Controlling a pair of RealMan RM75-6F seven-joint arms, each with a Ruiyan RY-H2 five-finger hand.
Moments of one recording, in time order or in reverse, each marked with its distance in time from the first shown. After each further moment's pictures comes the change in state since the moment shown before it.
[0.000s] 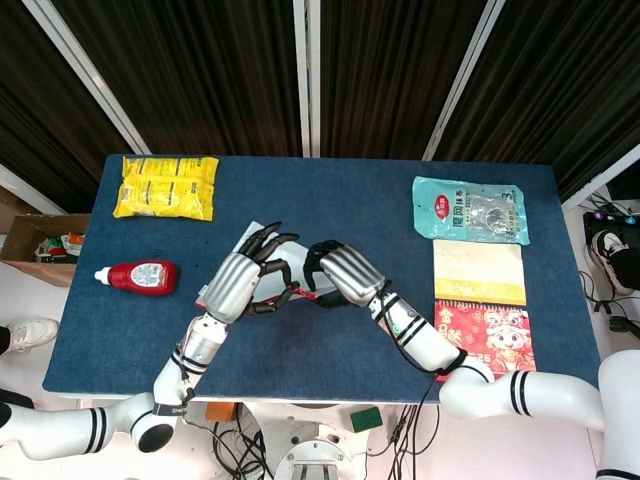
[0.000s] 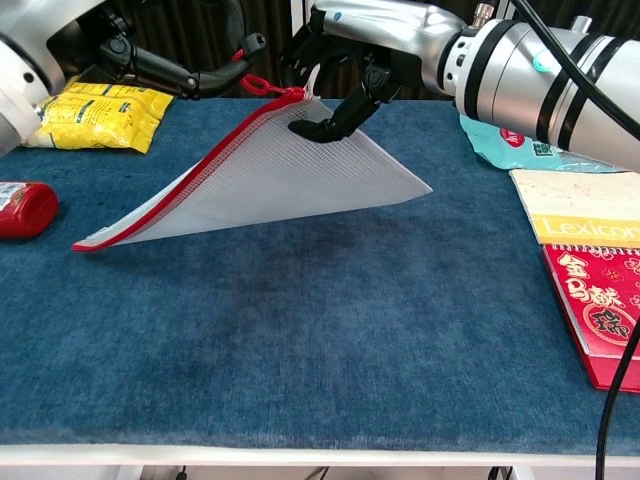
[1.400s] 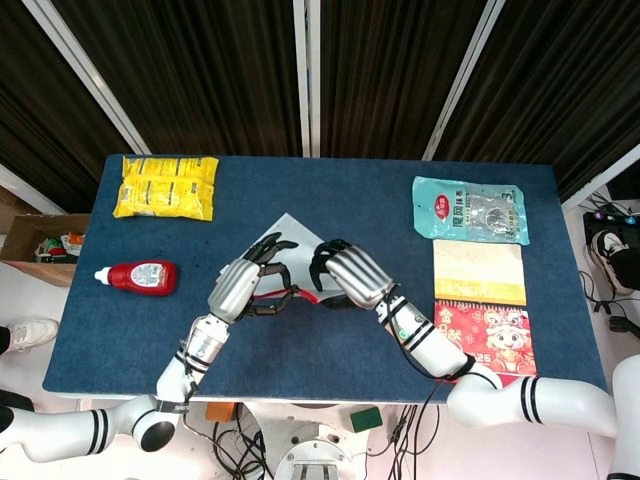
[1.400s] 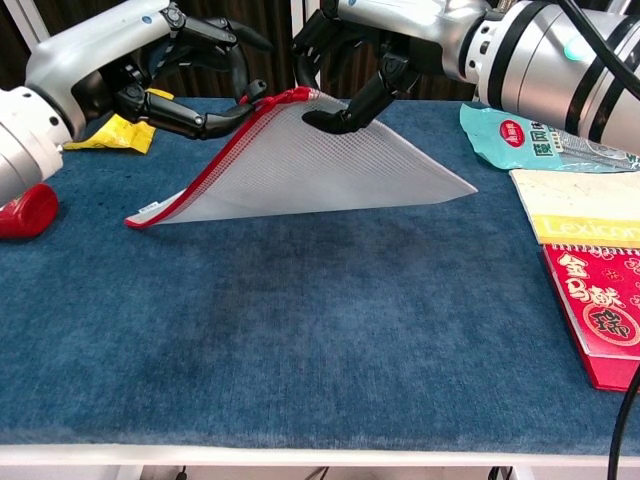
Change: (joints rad) left arm 0.015 -0.023 -0.009 0.031 -0.068 -0.102 -0.133; right arm -0.026 0.042 -0.005 -0.078 0.011 0.038 -0.100
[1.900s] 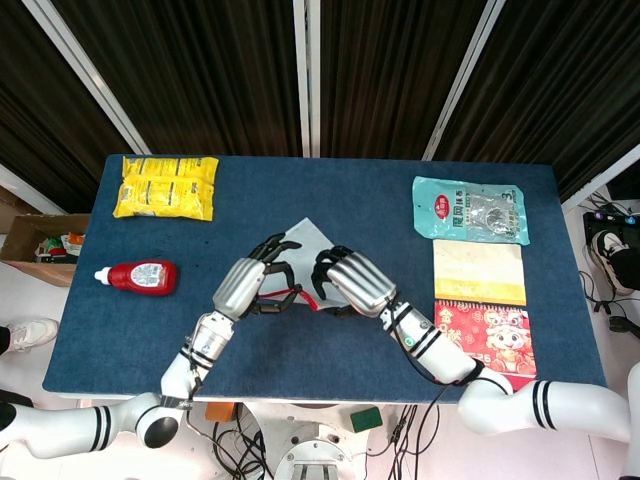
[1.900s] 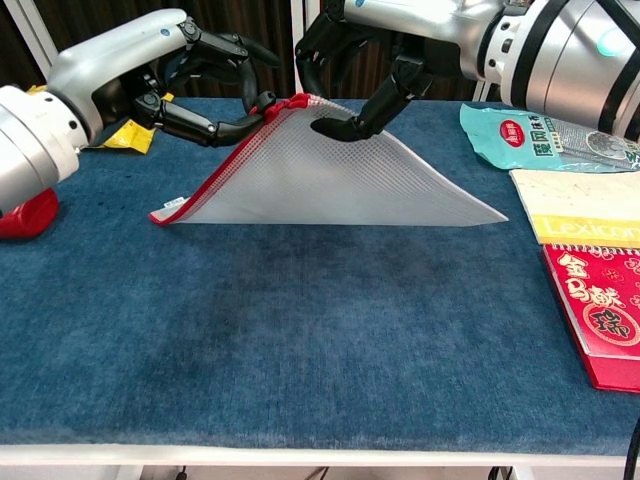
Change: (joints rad) left arm -0.017 -0.002 -0.019 -0.007 -0.062 -0.052 0.034; right arm -0.011 0.058 -0.025 -0.065 -0.036 -0.004 -0.024
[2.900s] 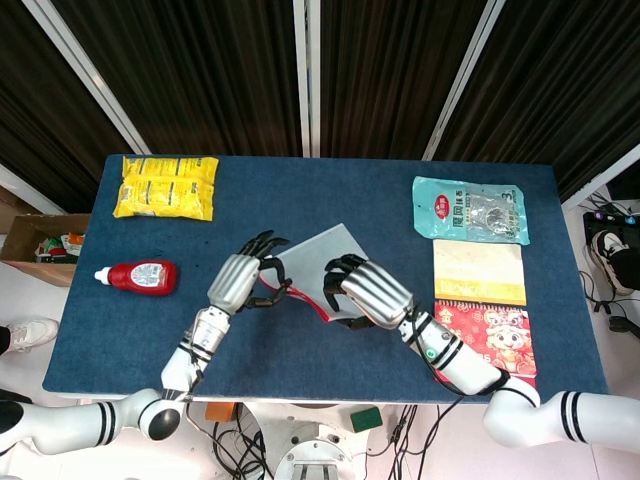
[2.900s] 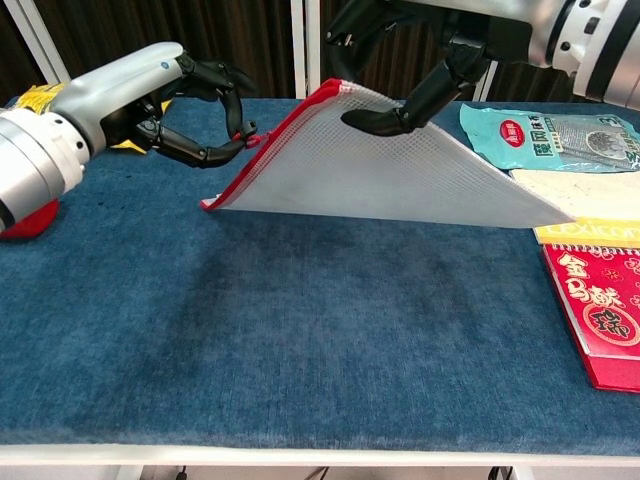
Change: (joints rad) left arm -0.003 -0.031 0.003 0.100 -0.057 -0.010 0.108; right arm -0.061 0.108 -0.052 -0.064 -0.163 0.049 0.112
